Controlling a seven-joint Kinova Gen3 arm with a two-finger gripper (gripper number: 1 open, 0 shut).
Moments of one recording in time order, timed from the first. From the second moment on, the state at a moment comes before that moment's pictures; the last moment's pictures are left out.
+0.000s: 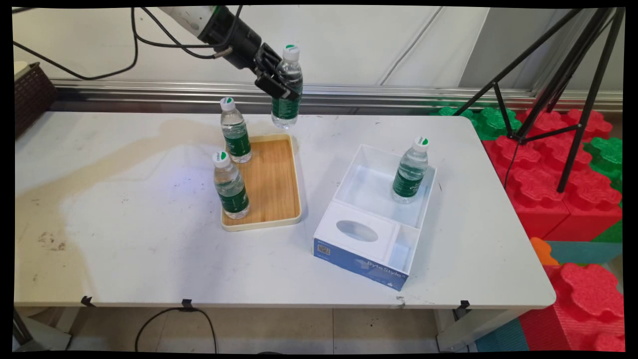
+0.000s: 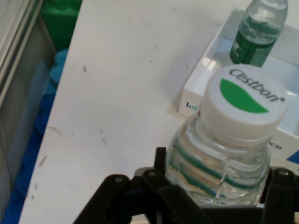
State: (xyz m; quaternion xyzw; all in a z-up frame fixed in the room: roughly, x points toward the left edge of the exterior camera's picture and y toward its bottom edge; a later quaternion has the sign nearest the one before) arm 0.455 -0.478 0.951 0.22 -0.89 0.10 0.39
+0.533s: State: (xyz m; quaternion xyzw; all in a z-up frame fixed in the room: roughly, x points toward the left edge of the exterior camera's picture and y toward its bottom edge) arm 0.466 -0.510 0.914 0.24 -0.89 0.06 0.38
